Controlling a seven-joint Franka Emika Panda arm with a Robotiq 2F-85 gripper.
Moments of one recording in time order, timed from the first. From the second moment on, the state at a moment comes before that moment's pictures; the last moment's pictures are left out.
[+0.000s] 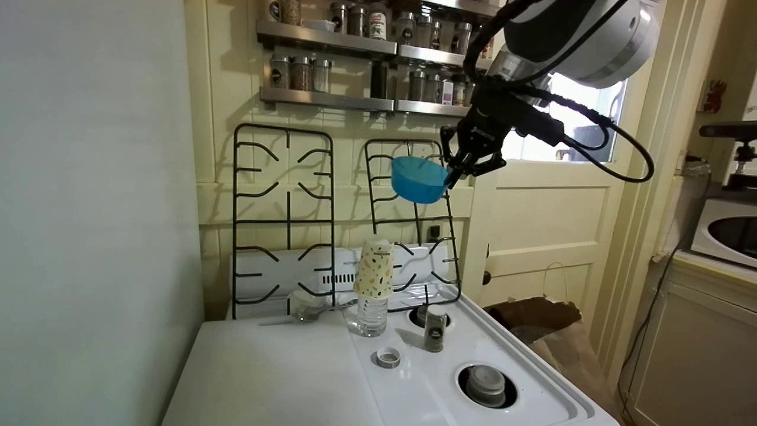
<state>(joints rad) -0.02 -0.47 0.06 -2.46 0.23 2.49 0.49</state>
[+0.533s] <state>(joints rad) -0.04 -0.41 0.09 -2.40 0.22 2.42 0.52</state>
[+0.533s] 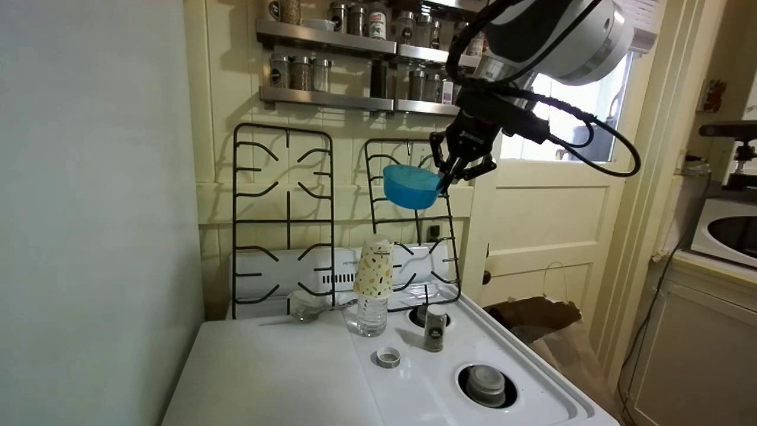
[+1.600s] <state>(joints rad) 0.00 -0.20 0.10 -2.31 0.30 2.44 0.52</state>
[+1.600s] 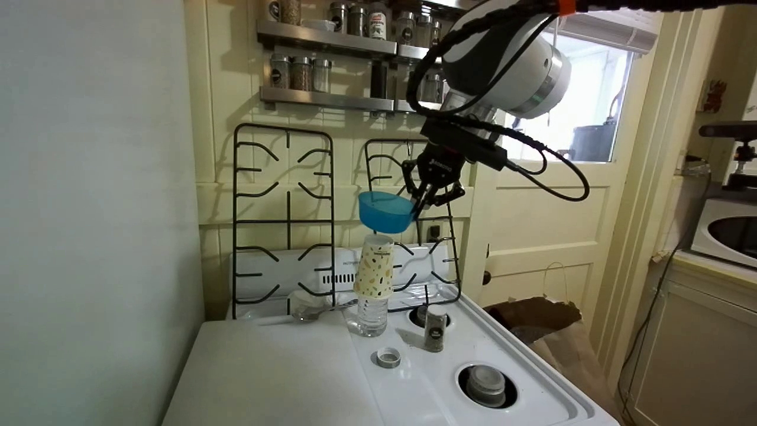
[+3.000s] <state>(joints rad) 0.01 -0.14 0.10 -2.28 0.30 2.44 0.53</state>
